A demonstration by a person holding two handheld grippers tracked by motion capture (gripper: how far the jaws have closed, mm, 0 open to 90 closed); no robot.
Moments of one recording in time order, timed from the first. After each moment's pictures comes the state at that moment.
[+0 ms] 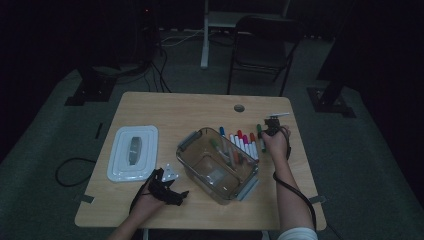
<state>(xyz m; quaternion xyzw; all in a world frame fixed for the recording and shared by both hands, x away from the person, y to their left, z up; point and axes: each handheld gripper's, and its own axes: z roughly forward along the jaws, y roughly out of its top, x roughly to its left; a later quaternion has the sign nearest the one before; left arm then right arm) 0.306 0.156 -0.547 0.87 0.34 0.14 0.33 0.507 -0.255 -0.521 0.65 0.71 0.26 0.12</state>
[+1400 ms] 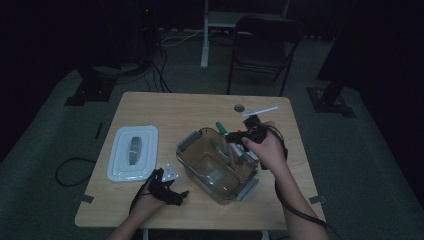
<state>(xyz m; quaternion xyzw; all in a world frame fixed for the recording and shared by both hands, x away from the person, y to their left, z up) 0.306 0.155 -0.547 0.87 0.34 0.14 0.34 0.384 -0.152 -0.370 0.41 0.81 0.41 0.02</state>
